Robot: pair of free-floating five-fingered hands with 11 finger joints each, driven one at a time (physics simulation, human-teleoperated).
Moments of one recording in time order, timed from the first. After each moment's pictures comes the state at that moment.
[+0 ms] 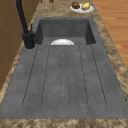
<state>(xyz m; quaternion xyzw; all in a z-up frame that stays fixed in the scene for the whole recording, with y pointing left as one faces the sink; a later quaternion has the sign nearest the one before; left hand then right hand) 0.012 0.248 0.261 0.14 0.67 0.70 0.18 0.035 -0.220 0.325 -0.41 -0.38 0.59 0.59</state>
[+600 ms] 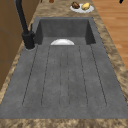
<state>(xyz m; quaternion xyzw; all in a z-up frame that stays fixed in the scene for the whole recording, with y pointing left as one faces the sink) 0.012 0.248 0.261 0.14 0.67 0.70 0.18 0.131 -0.180 0.312 -0.43 -0.38 0.58 0.57</state>
